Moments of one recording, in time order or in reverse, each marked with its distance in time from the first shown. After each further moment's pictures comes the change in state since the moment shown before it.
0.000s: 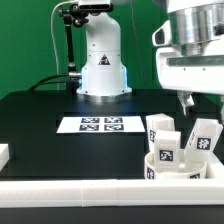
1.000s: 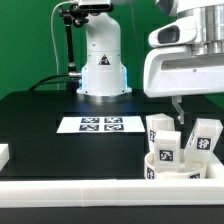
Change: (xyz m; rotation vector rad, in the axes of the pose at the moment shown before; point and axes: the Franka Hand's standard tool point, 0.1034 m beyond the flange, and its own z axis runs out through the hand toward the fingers) arm -0.003 0.000 0.005 -0.015 0.043 -0.926
